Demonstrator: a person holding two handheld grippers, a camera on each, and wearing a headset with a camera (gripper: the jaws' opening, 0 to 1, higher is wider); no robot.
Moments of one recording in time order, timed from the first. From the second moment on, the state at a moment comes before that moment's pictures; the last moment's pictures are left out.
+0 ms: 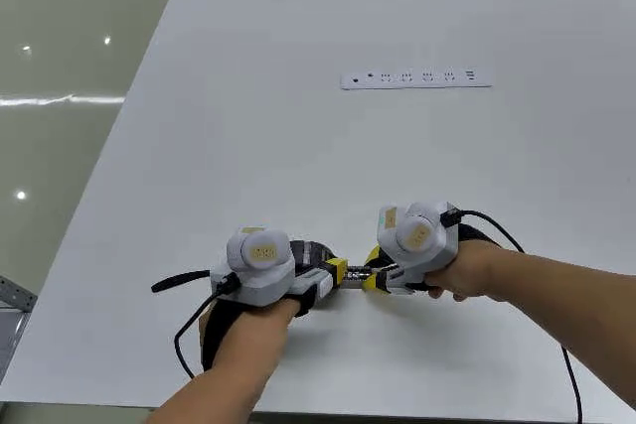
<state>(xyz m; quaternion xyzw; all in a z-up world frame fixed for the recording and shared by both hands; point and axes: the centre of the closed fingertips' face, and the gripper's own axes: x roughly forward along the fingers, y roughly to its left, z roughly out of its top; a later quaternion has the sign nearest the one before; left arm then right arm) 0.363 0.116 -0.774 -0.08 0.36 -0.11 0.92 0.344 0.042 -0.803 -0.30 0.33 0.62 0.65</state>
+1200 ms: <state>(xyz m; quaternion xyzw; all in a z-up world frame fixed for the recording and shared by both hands) 0.363 0.116 -0.774 -0.08 0.37 -0.11 0.92 0.343 0.062 -0.803 -0.30 0.32 0.63 0.65</state>
